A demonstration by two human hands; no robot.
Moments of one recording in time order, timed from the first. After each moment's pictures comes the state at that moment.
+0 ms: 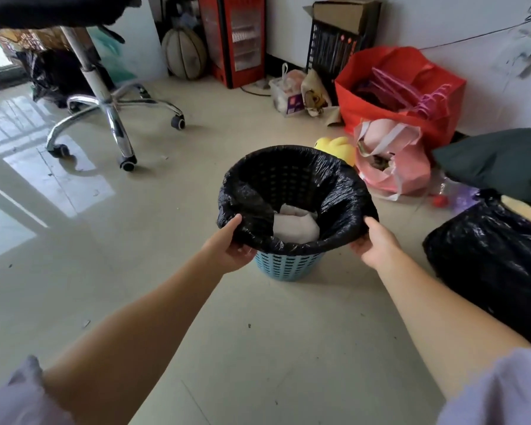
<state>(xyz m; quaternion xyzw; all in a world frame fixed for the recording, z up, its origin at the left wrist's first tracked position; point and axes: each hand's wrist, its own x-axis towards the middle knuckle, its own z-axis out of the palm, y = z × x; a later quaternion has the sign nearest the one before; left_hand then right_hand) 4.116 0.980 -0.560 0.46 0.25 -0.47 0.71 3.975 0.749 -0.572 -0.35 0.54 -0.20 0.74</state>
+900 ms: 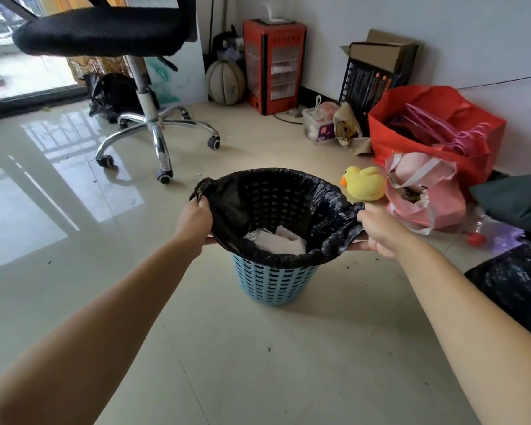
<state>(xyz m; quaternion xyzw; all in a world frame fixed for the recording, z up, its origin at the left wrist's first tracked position) 4.186 1.046 -0.510 0.77 0.06 -0.20 0.61 4.030 0.793 -0.492 -0.69 0.35 -0.02 0.64</state>
